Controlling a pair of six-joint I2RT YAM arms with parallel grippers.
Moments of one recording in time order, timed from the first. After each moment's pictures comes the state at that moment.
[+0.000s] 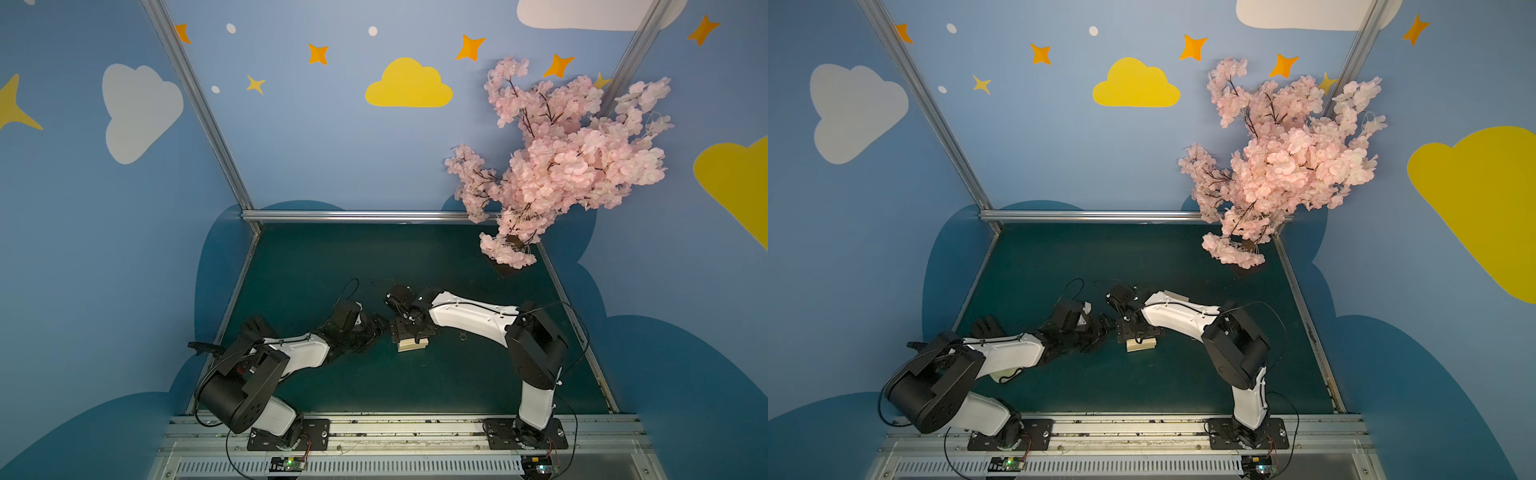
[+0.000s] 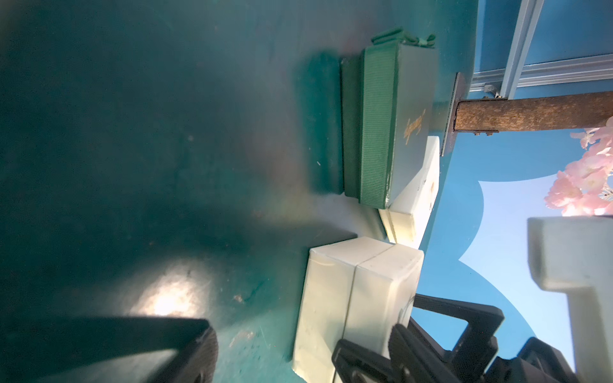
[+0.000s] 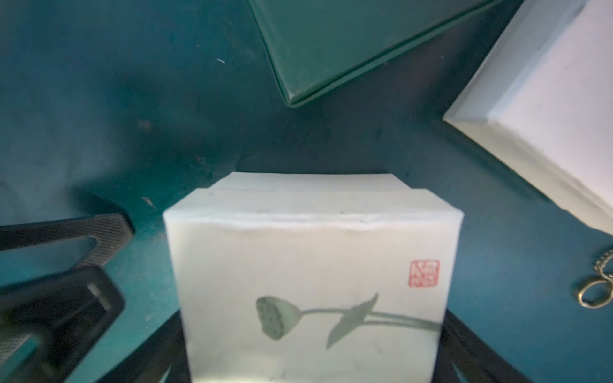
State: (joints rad) left arm -0.54 1.50 0.47 0.27 0.36 -1.16; right arm 0.96 1.89 1.36 -0.86 0.12 0.72
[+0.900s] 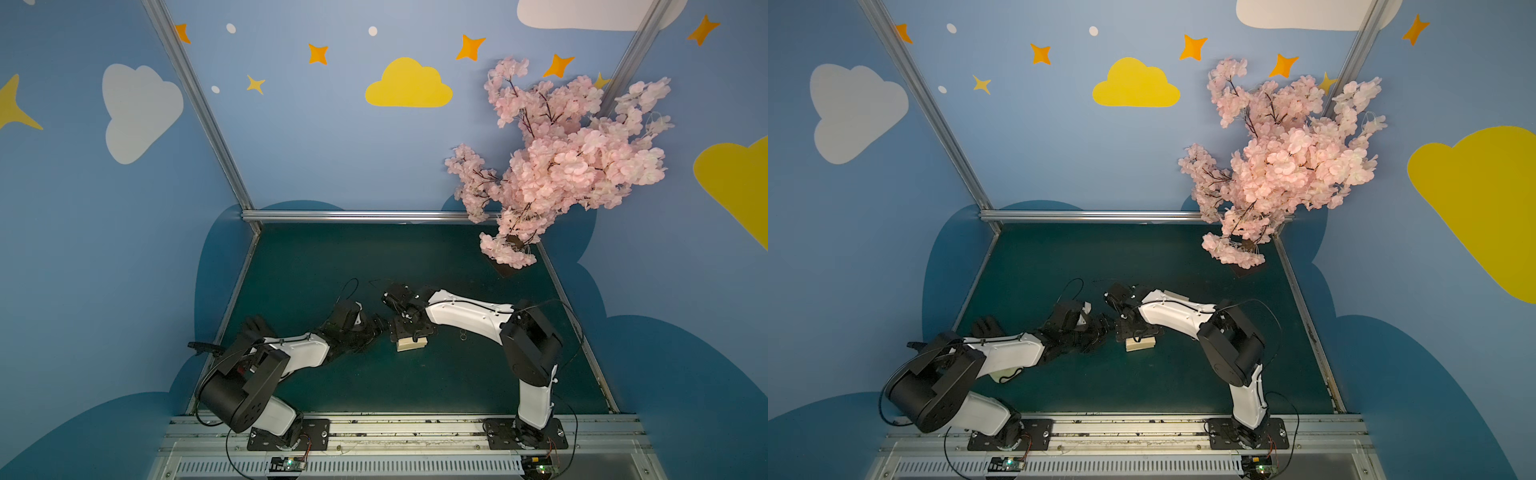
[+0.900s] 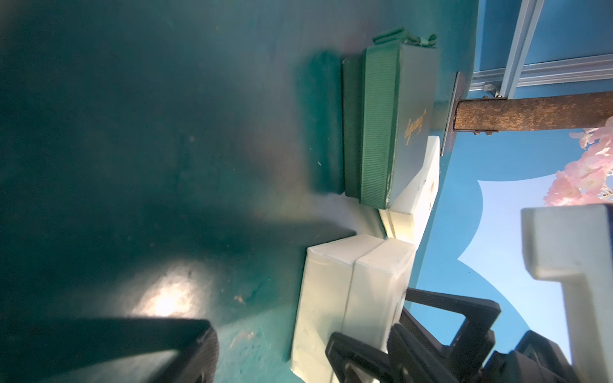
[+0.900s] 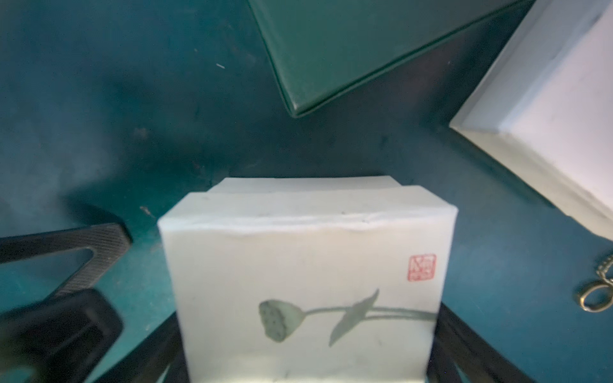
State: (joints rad) left arm -0.54 1.50 0.47 0.28 0.37 -1.16; right arm 0.96 1.93 1.40 -0.88 0.12 0.72
